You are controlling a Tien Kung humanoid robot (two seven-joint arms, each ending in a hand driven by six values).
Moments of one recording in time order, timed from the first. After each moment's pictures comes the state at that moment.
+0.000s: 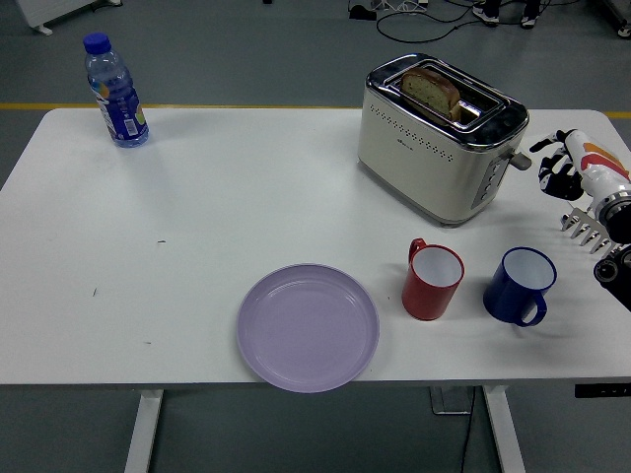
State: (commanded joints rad) left arm -0.09 0.01 -1.00 -0.18 1.10 0.21 0.25; right arm 0.69 -0.48 0.78 1.09 -1.56 -0.33 -0.31
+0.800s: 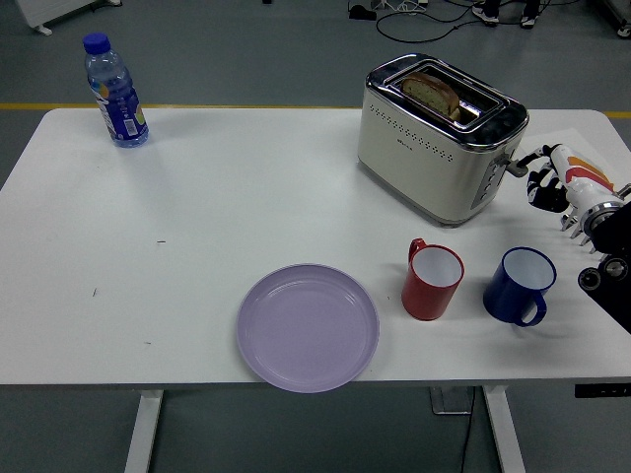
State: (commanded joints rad) left arm -0.09 0.01 -1.00 -0.18 1.11 0.21 0.25; right arm 0.69 -0.44 0.76 1.06 -1.57 -0.33 -0.32
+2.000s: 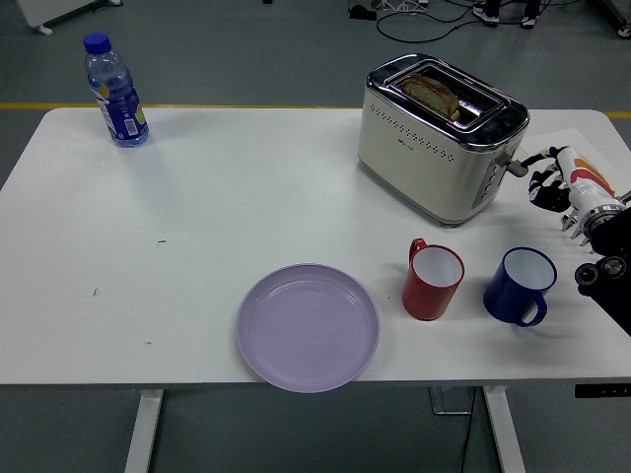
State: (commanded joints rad) left arm -0.09 0.01 -1.01 -0.18 1.12 0.20 0.25; right arm 0.66 -0.40 0.88 1.04 -1.54 -0.40 -0.33
